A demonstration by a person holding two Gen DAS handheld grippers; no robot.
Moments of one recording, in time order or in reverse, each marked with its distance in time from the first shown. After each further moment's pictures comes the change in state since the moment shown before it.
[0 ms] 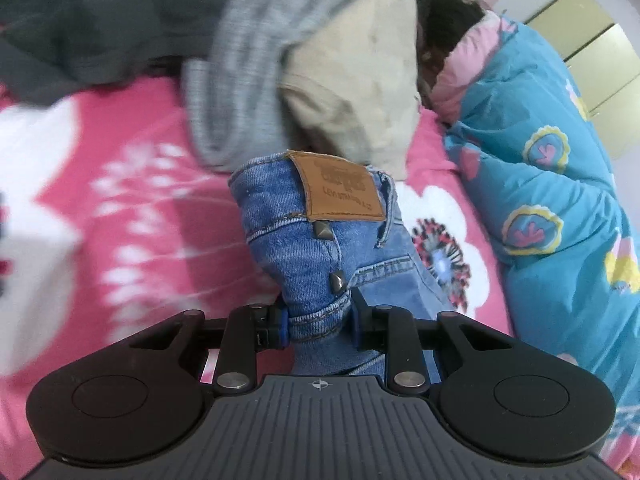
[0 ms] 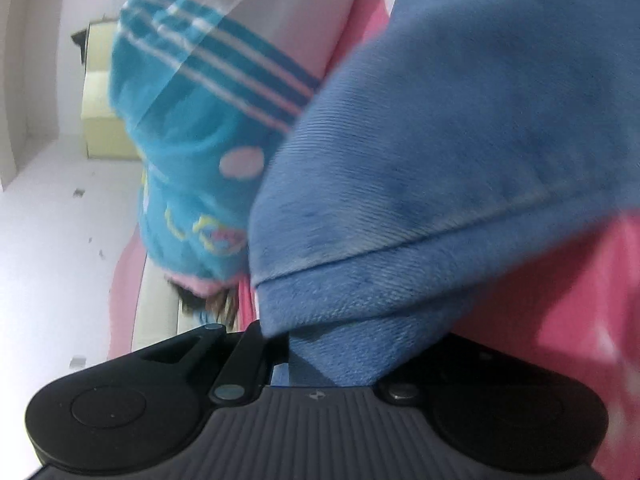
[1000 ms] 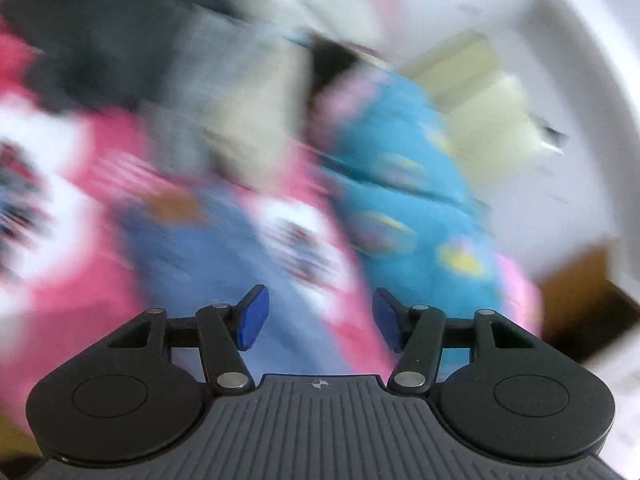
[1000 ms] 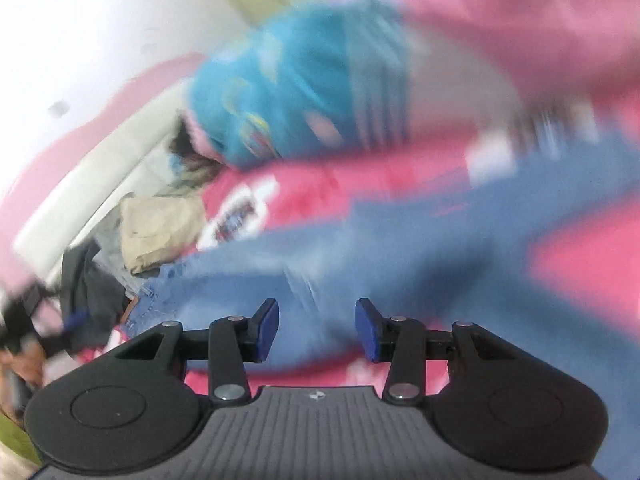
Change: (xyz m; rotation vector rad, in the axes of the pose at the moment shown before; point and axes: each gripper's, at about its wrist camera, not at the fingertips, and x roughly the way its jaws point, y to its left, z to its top) left arm -0.148 -0.022 -0.064 0.039 -0.054 -0.549; right arm -0.140 0.128 -0.012 -0.978 0.074 -0.147
